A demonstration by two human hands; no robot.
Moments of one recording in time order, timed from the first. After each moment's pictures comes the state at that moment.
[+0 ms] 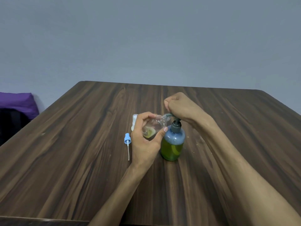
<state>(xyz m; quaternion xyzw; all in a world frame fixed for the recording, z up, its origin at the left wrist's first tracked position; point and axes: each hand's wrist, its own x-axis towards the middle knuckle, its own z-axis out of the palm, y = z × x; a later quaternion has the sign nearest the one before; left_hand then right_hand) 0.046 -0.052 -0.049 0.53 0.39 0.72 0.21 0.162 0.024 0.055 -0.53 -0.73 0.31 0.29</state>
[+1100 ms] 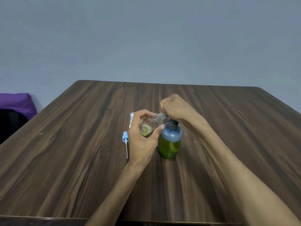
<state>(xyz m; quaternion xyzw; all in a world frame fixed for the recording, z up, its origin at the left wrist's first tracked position) 0.045 -0.054 -0.046 0.53 0.41 0.71 0.21 0.158 0.027 0.045 -0.55 -0.72 0.31 0.28</state>
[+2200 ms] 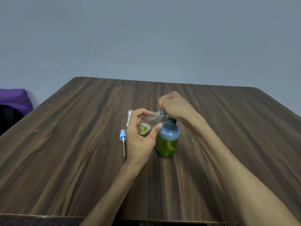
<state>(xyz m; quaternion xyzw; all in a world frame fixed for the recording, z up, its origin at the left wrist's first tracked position) 0.047 -0.051 -0.050 0.52 0.40 0.72 0.21 0.160 0.031 0.046 -0.54 -0.72 0.31 0.30</state>
